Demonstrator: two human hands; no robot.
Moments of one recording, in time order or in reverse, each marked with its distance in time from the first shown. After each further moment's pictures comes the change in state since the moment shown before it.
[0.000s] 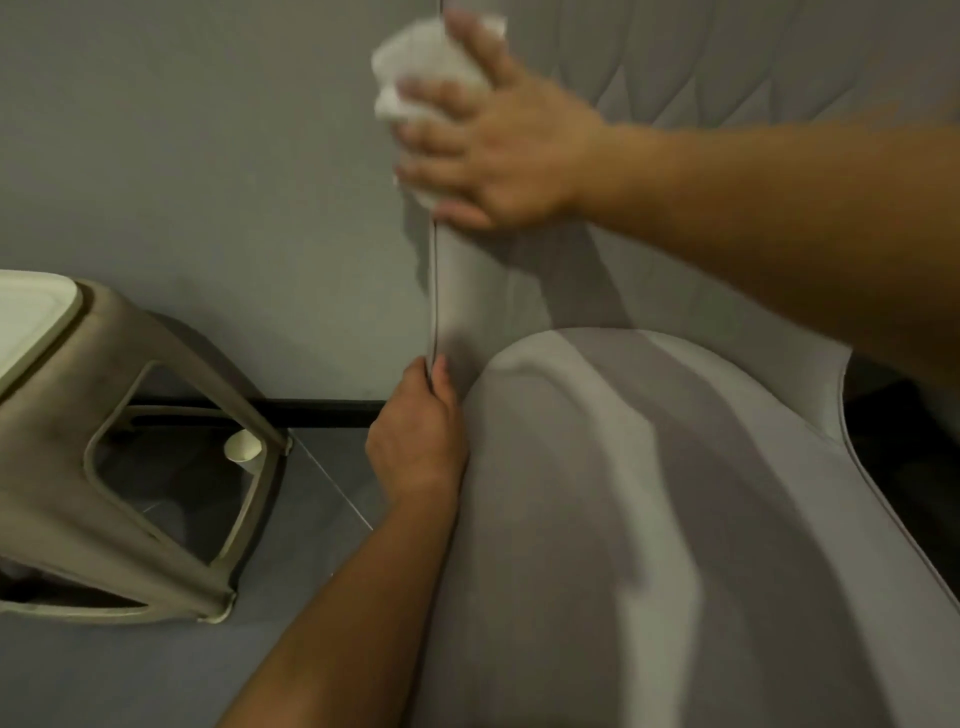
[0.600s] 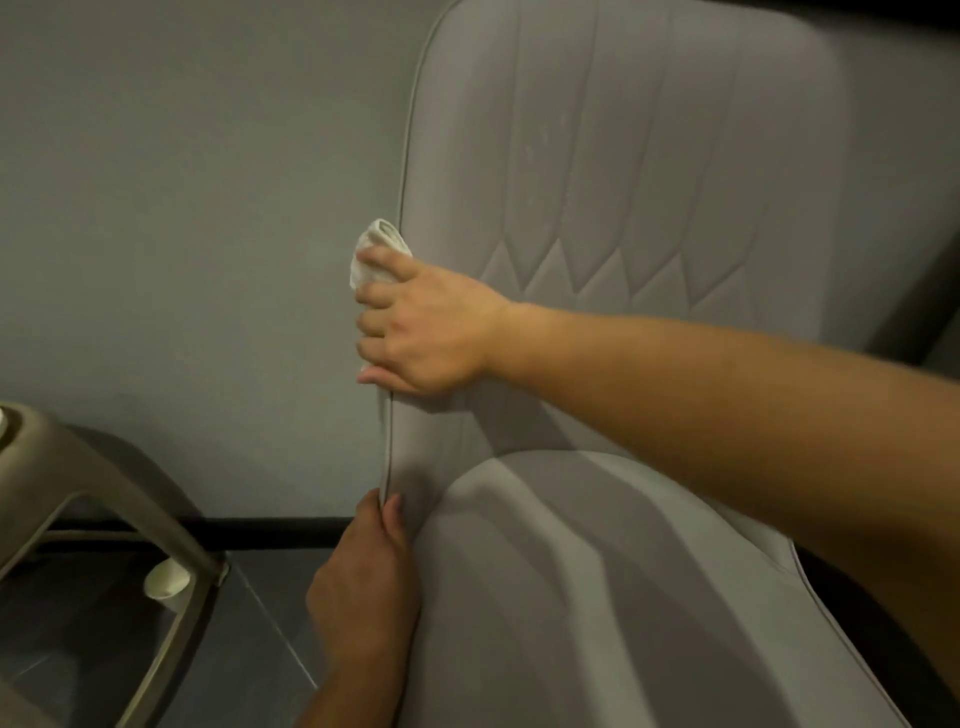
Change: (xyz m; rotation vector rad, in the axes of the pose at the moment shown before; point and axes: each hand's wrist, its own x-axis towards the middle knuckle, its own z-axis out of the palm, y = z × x) left_hand 0.004 -0.002 0.005 0.120 -0.072 0.012; right_hand 0.027 -0.017 -0.025 -0.025 -0.214 -0.100
